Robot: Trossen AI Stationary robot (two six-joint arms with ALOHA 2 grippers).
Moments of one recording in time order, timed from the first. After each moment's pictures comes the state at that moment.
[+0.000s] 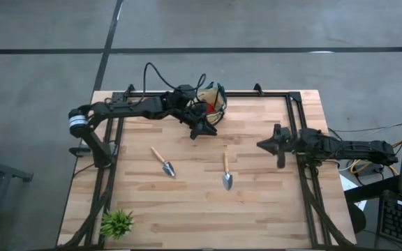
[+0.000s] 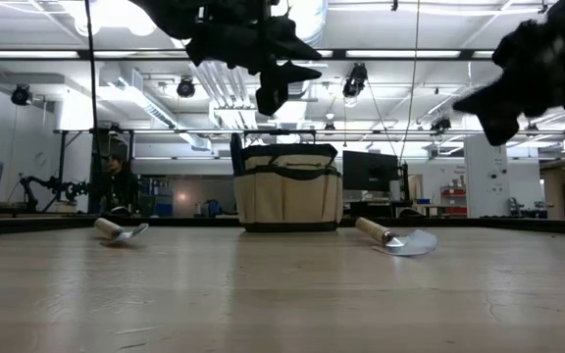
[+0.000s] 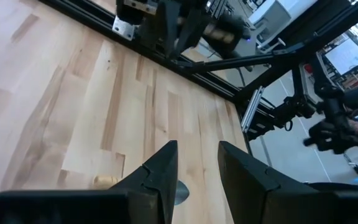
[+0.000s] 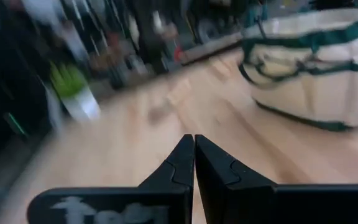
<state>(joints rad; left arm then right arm) 0.33 1.63 1.28 -0.08 0.66 -0.36 -0.09 0.24 0.11 -0.02 -0.01 0.37</state>
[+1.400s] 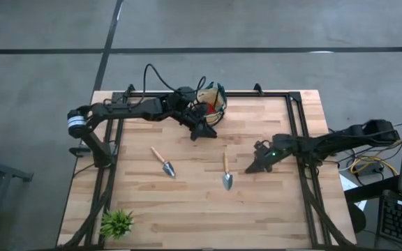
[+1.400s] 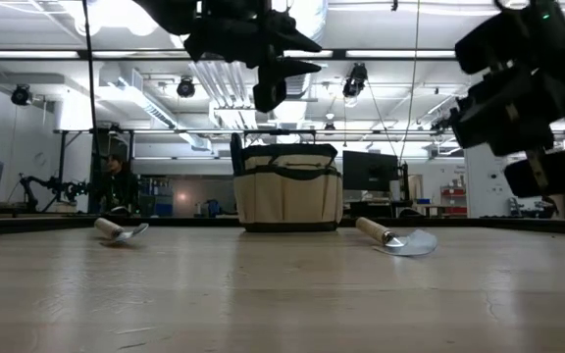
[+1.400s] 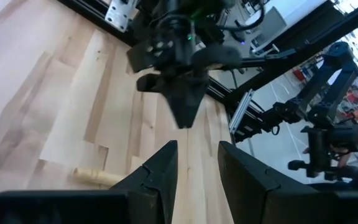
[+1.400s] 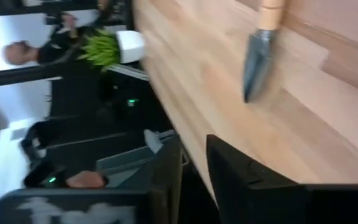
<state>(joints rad) 0.31 1.62 1.27 -0.09 0.65 -0.46 -0.01 1.01 0.16 0.46 -0.44 1.54</state>
